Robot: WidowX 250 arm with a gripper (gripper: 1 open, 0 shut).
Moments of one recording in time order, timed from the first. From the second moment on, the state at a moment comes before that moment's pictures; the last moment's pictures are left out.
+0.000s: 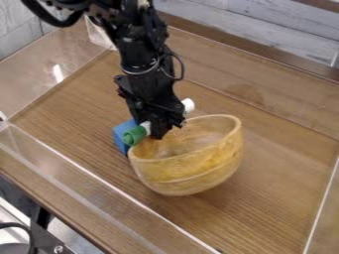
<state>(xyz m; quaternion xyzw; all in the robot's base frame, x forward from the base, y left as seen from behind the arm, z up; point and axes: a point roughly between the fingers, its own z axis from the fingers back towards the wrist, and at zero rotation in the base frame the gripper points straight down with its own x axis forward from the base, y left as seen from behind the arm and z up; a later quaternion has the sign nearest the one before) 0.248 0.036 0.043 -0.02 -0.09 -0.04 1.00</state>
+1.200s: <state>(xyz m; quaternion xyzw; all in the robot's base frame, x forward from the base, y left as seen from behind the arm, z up) 0.240 0.030 0.048 -0.03 -0.04 -0.03 1.00</state>
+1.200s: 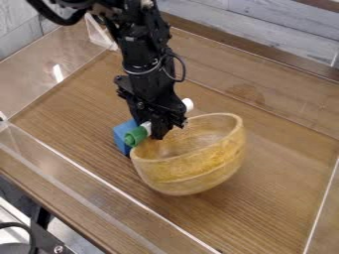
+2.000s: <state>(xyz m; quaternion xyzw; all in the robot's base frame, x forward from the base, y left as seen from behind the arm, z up) 0.247 0.029 0.054 -0.03 -0.03 -0.03 1.00</state>
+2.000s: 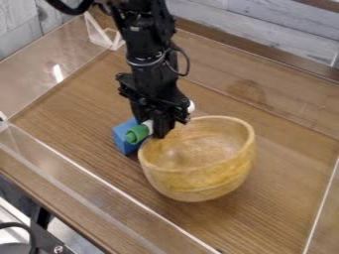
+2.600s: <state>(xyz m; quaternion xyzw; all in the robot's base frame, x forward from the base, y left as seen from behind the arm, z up) 0.251 0.031 0.054 -0.02 -0.03 -0.02 1.00</state>
